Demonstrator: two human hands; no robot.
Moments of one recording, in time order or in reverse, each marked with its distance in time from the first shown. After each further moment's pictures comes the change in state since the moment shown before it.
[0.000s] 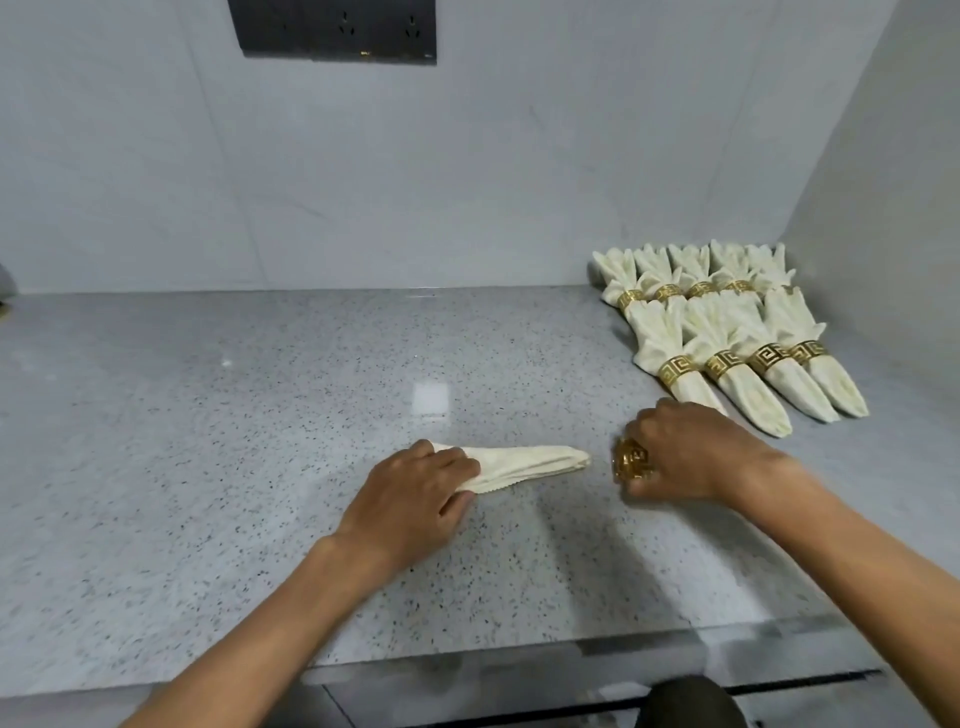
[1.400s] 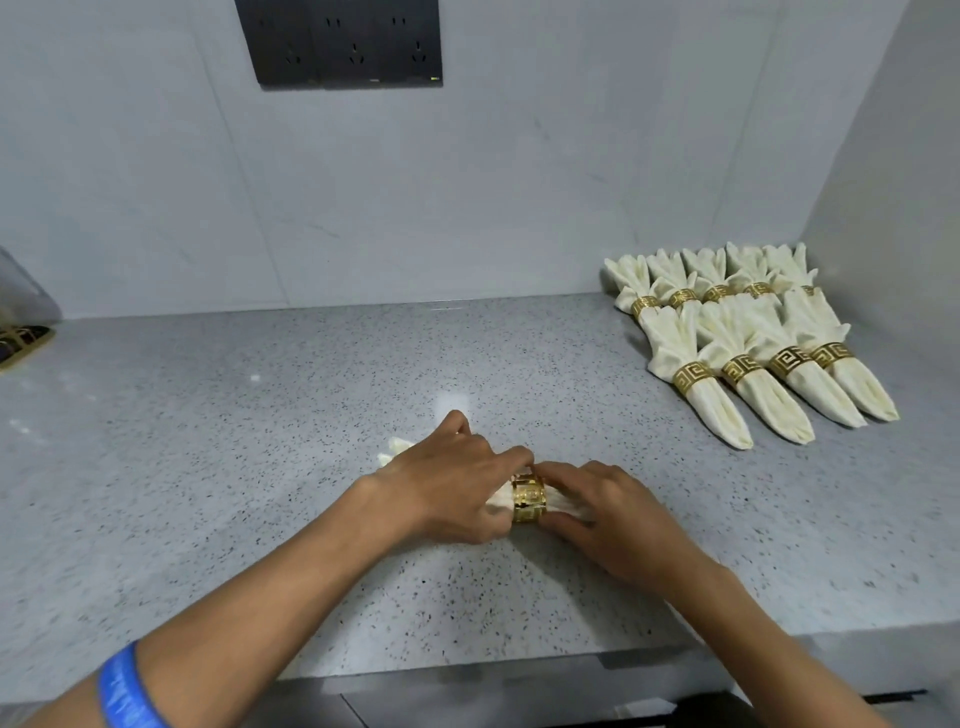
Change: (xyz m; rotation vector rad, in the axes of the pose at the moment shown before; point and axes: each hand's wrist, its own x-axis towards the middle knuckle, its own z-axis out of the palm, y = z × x) left_hand 0.053 0.024 -0.058 0.094 -0.480 0.181; right_hand -0.001 -0.083 0.054 0.692 0.473 -0.156
